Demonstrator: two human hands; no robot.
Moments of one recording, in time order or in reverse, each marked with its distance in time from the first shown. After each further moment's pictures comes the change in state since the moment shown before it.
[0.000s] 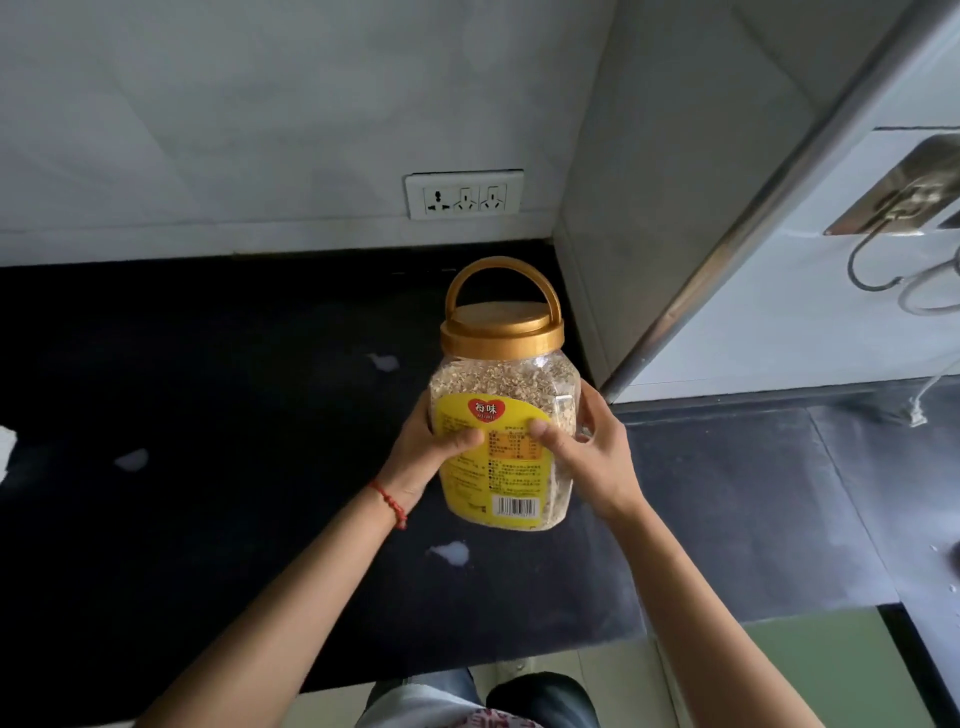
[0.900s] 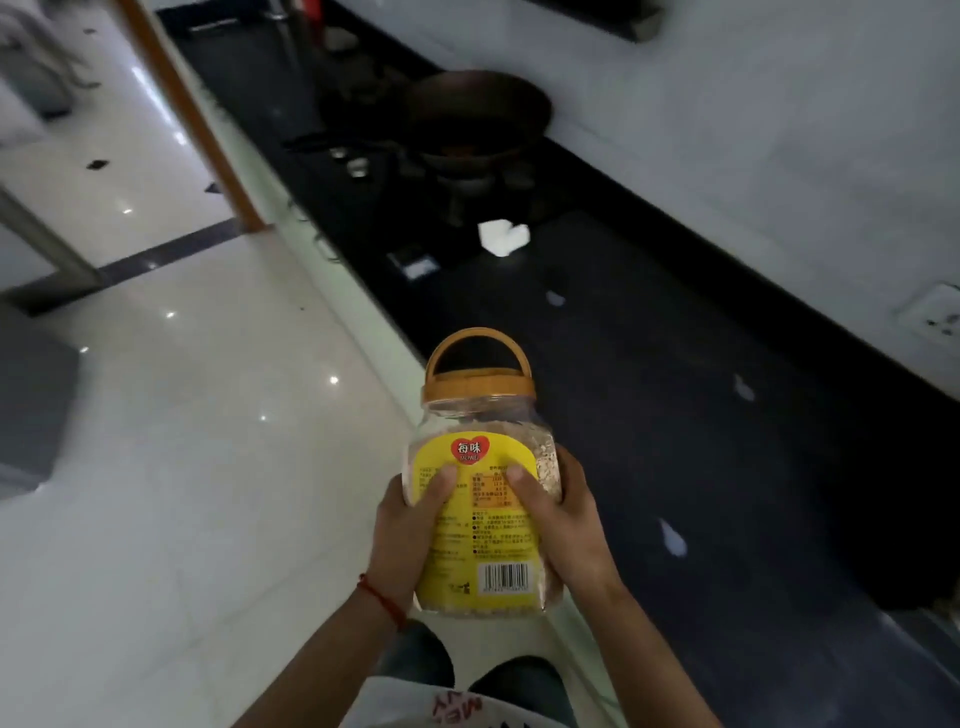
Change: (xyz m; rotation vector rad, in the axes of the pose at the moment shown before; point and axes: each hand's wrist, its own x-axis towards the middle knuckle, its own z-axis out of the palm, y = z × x) left_hand -0.327 -0.069 0.044 -0.263 1.442 0.060; right_hand -0.179 0.025 0.154 -0.222 -0.969 0.180
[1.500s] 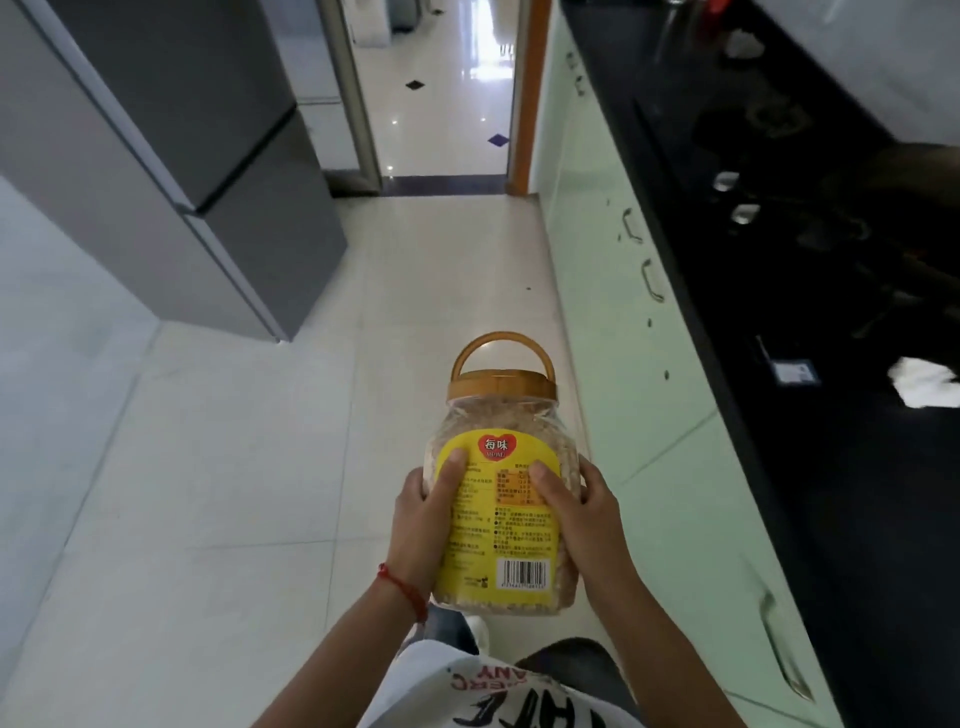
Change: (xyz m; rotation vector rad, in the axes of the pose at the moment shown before) left_hand 0.081 -0.004 -0.323 -0.192 0.516 -0.128; right_hand 0.083 0.008 0.354 -0.326 -0.409 0.092
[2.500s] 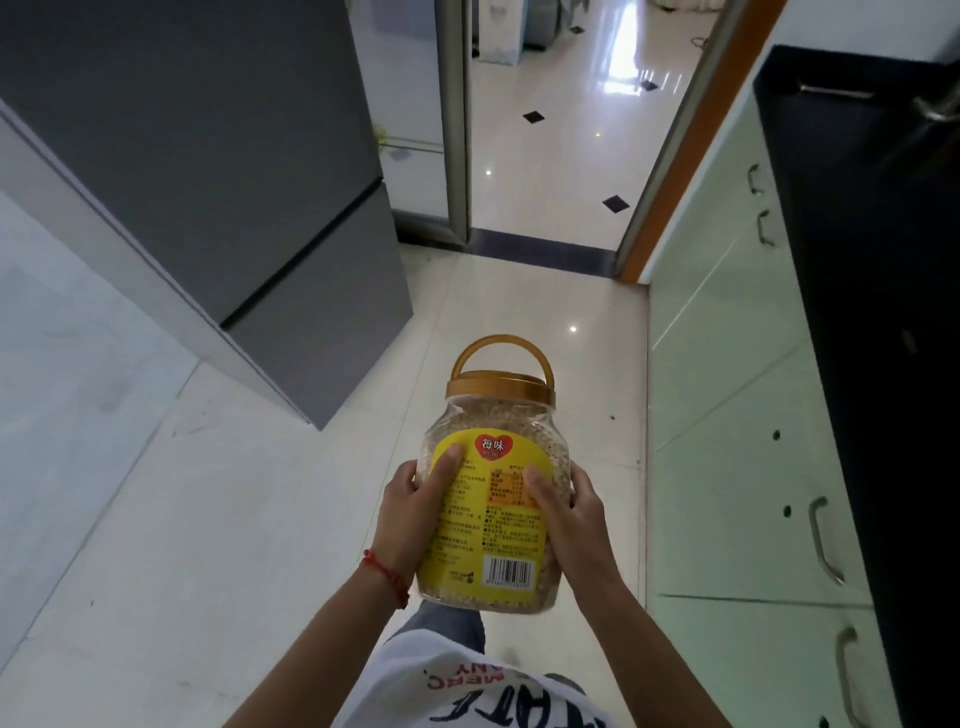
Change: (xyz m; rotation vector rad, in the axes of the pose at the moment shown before) left_hand 0.467 0.241 -0.034 -0.015 0.182 -0.038; right_hand 0.476 -0.234 0.177 -0.130 -0.248 -0.039
